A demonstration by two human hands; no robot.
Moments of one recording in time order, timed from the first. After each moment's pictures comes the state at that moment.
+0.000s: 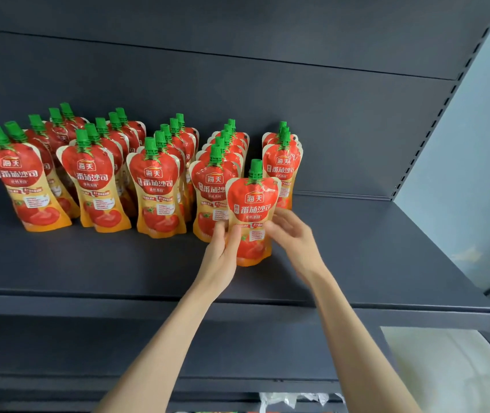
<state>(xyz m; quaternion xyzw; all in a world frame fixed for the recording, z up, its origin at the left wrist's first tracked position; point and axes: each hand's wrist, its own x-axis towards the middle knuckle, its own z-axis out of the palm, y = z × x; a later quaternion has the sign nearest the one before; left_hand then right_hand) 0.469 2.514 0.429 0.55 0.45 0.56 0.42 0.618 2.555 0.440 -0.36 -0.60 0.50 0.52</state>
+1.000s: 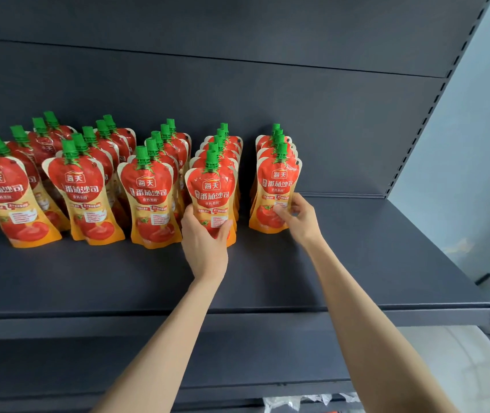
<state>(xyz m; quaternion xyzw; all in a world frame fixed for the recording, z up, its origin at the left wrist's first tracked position) 0.461 2.562 0.423 0.45 0.67 0.58 0.11 0.634 2.639 0.429 -0.51 -0.62 0.32 0.50</state>
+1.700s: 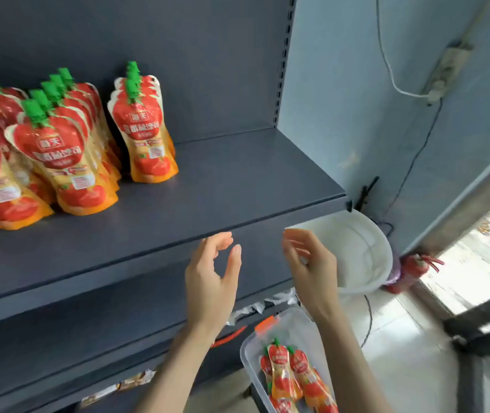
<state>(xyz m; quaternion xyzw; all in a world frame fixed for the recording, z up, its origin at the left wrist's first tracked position) 0.612 2.406 0.390 0.64 0.47 0.54 0.28 0.765 2.378 0.393 -0.65 -0.47 0.22 0.56</state>
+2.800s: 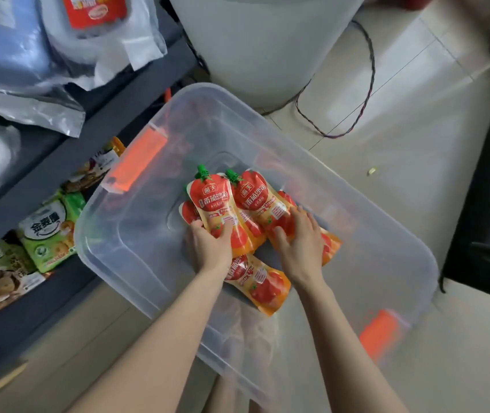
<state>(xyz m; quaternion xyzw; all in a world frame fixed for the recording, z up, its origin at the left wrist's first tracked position) 0.802 2.334 -0.212 0.48 0.75 -0.01 0.45 0.907 2.245 -0.218 -0.89 -0.21 0.35 0.20</state>
